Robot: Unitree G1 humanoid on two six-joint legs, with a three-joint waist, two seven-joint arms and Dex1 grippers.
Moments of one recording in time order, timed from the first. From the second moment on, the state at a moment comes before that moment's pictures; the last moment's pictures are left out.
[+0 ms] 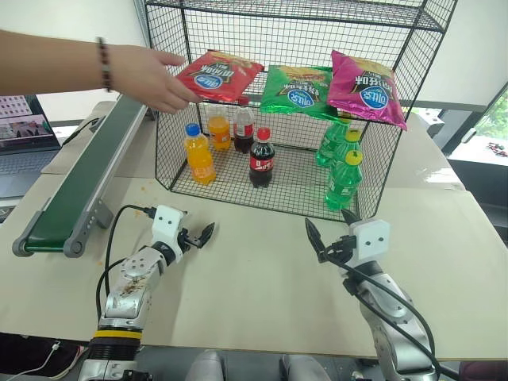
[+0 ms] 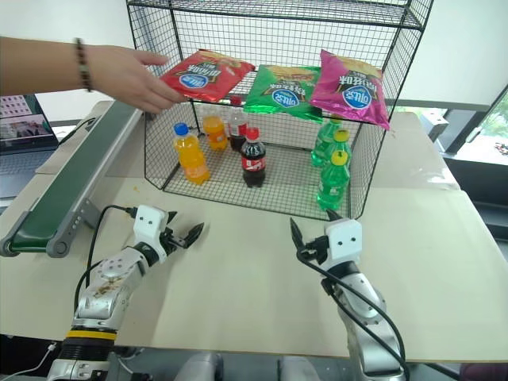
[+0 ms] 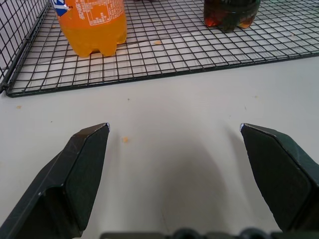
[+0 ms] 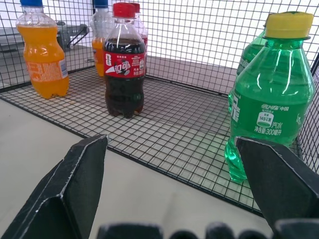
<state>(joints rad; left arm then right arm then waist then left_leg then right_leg) -0.20 0.37 0.06 0.02 -0.21 0.28 -0.44 0.07 -0.18 0.02 -0.47 0.10 0.21 0.21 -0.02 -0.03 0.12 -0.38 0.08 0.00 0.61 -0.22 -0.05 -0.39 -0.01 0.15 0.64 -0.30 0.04</state>
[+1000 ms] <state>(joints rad) -0.19 0.37 0.07 0.01 -0.21 0.29 -0.45 0.05 -0.18 0.03 -0.45 0.09 0.21 0.21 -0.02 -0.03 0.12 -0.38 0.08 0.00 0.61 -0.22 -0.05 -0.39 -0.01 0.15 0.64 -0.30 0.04</state>
